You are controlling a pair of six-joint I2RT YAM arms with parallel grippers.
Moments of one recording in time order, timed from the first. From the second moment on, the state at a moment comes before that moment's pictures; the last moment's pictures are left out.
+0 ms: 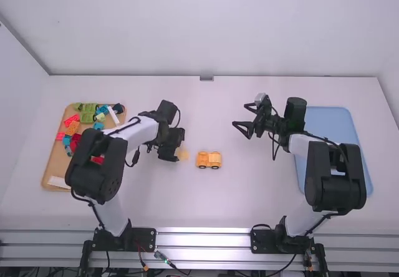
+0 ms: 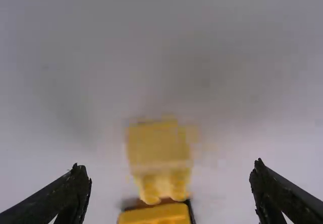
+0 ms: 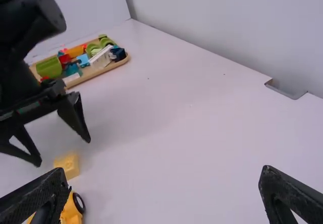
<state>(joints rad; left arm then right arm) -0.28 1.84 1.10 -0.63 0.26 -1.66 -0.04 1.77 0.79 0.43 -1.11 -0.32</state>
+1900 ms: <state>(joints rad) -0.03 1.84 0.91 -0.39 1.02 1.40 0.19 1.77 0.79 -0.13 -1.10 -1.09</state>
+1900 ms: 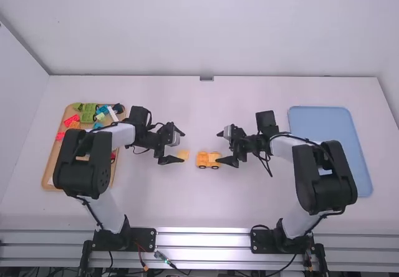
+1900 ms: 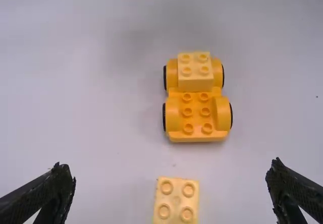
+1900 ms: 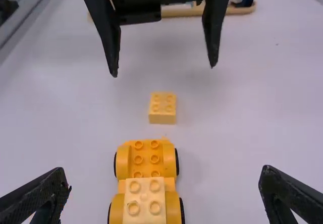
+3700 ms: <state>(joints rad) -0.03 1.99 0.86 -0.25 0.93 1.36 0.22 1.77 0.79 -0.17 -0.96 -1.09</state>
